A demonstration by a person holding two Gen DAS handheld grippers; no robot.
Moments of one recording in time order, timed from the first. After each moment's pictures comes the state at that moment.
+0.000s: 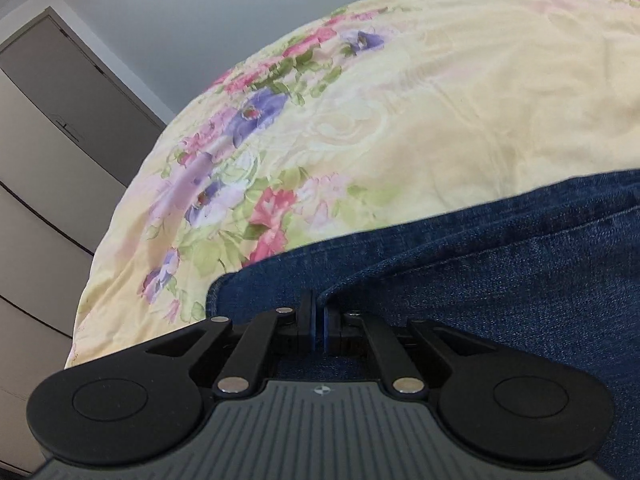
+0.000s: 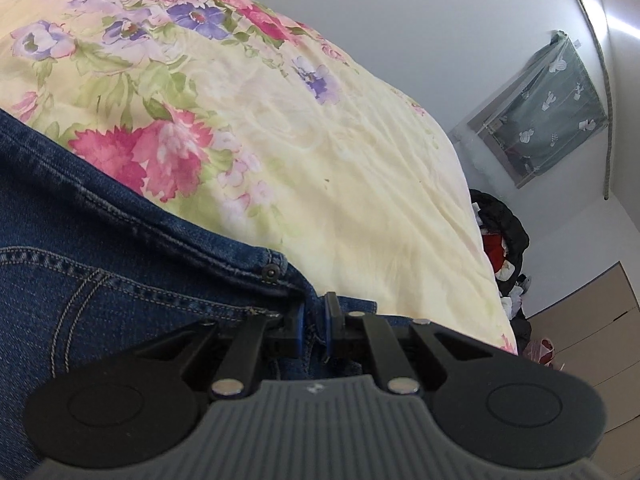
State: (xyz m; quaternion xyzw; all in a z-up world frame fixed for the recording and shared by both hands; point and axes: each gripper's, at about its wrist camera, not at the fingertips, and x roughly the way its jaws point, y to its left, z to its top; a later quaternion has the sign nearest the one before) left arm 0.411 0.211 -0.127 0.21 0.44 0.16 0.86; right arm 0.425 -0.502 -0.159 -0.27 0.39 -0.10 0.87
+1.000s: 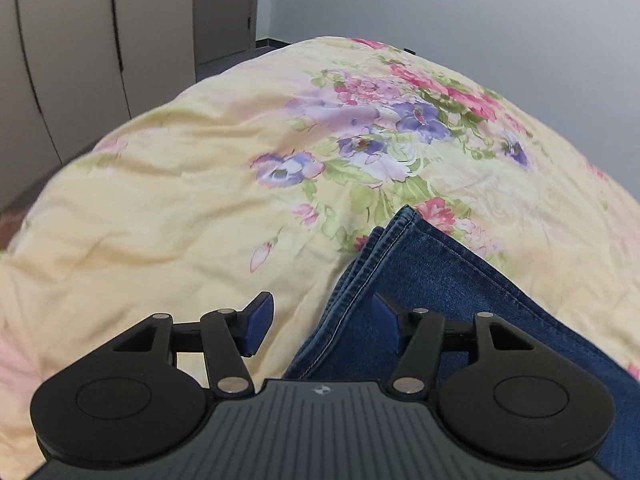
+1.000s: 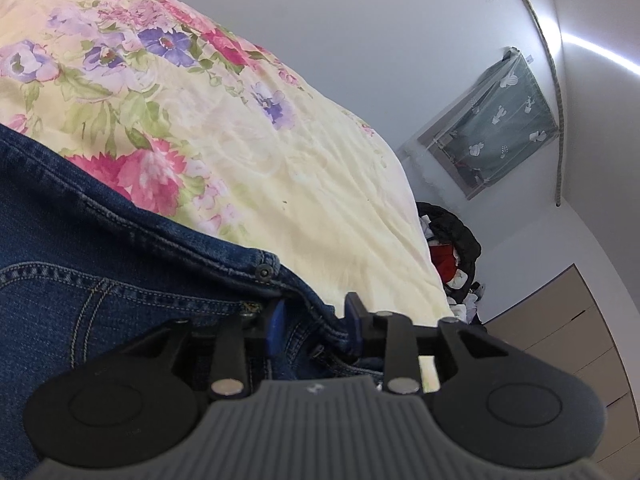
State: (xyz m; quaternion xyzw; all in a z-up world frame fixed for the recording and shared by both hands) left arm 0.306 0.376 -0.069 -0.20 0.40 0.22 0.87; right arm 0.398 -0.480 -0.136 -0.29 0.35 -0.17 0.87
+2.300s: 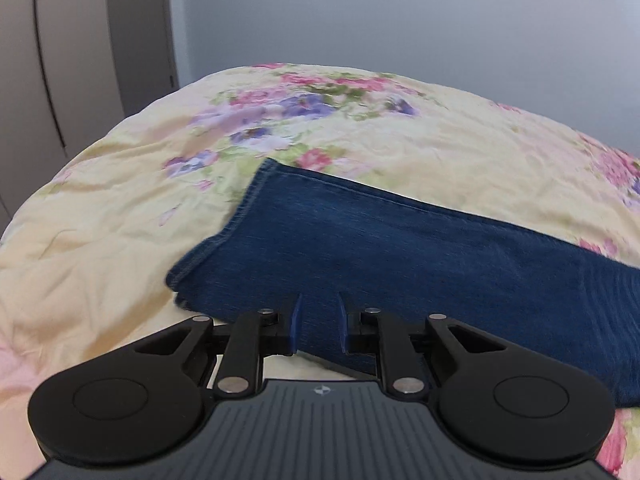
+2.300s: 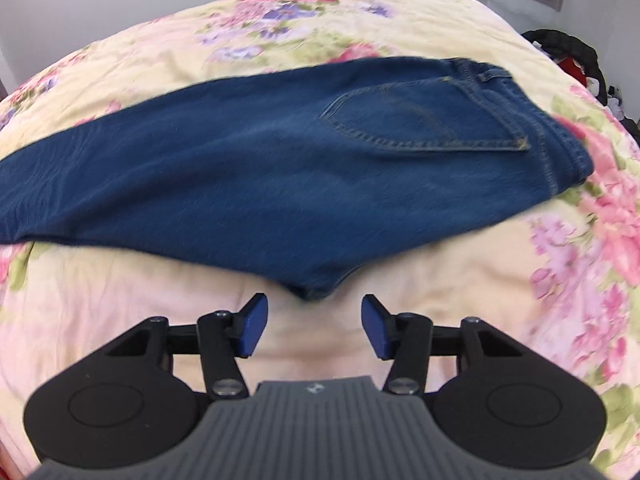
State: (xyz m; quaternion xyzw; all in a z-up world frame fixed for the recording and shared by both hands) left arm 0.262 0.246 -0.086 -0.05 0.37 0.13 0.92; right arm 0.189 -0.364 -0.125 0.06 0.49 -0.03 0.87
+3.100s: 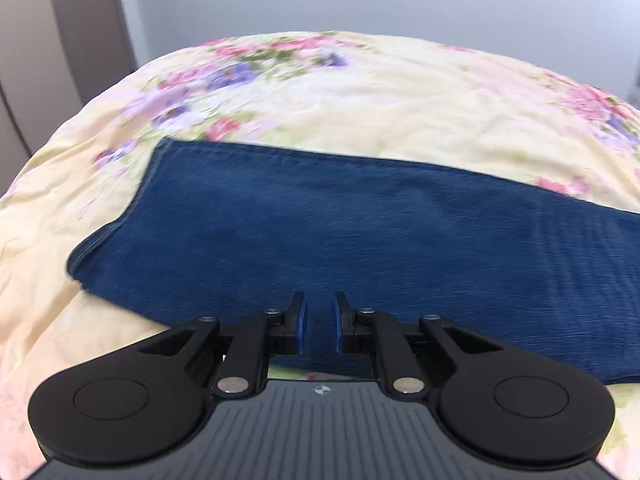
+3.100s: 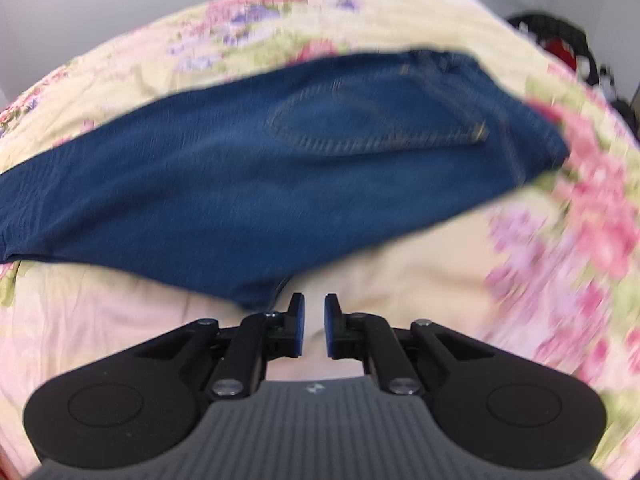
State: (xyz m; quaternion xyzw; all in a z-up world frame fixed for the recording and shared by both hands) left arm 0.283 0.171 -0.100 -0.01 0.42 0.09 0.90; right arm 0.194 -0.439 -0.104 0.07 0.47 -0.04 0.88
